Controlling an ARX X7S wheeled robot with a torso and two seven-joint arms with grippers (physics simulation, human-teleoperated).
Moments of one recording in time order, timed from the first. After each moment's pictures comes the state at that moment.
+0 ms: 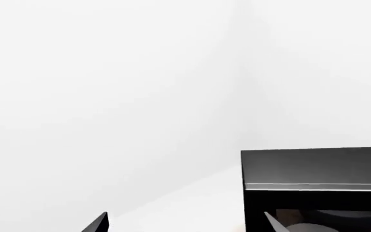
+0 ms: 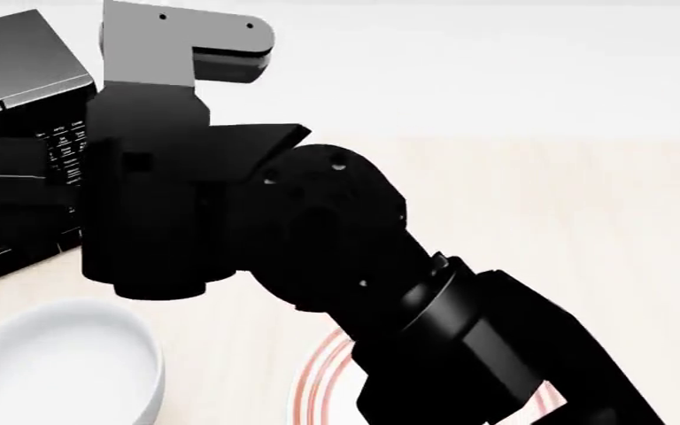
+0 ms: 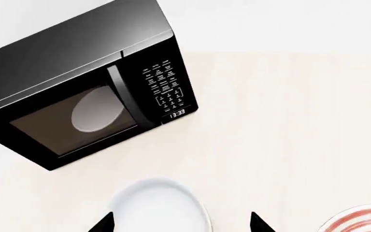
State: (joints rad) left arm -0.13 -0.31 -0.65 1.01 -0.07 -1.07 -0.24; right arm 1.45 0.01 -0.82 0.33 1.94 0.79 1.17
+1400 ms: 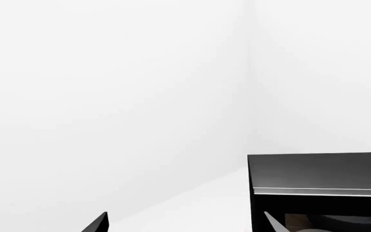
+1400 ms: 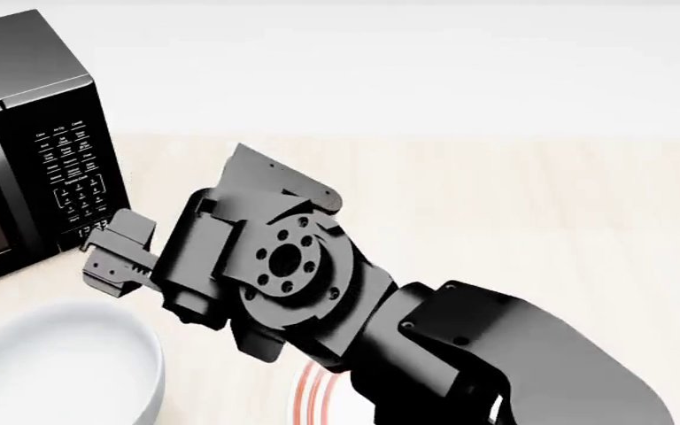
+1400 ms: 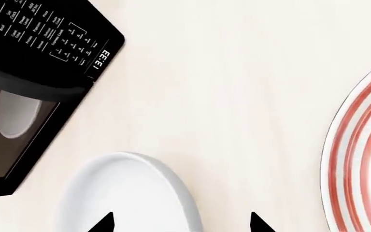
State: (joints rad) left arm -0.09 -0.31 -0.69 1.03 -0.11 -1.05 -0.26; right arm 1.49 0.00 -1.54 0.69 2.56 0.25 0.87
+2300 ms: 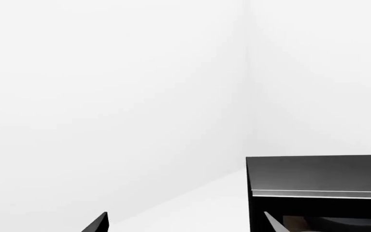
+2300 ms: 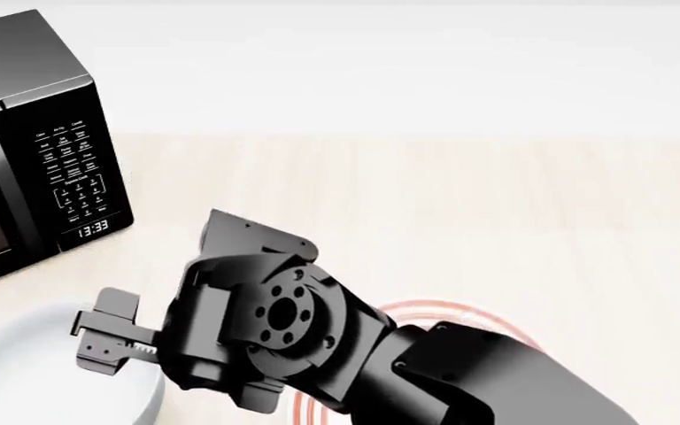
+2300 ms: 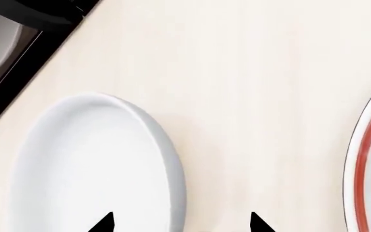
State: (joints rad) left arm -0.07 -0.34 -0.71 1.04 -0.19 -1.04 -0.31; right arm 1.41 0.00 -1.60 0.69 2.48 0.38 0.74
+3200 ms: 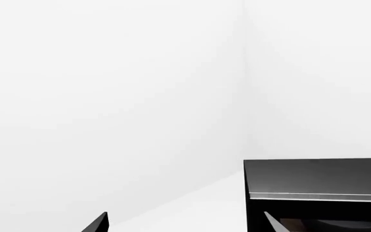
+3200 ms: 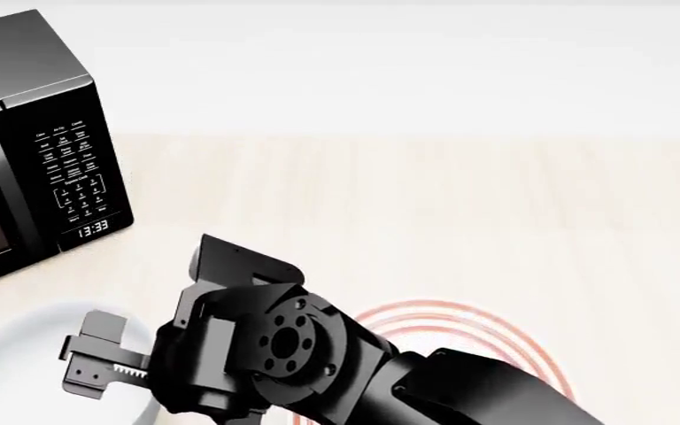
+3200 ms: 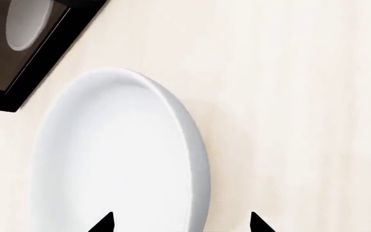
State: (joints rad) left arm -0.01 -0.39 -0.73 1.04 -0.33 -1.01 -0.42; right arm 1.35 0.00 -1.60 0.70 2.44 0.39 0.58
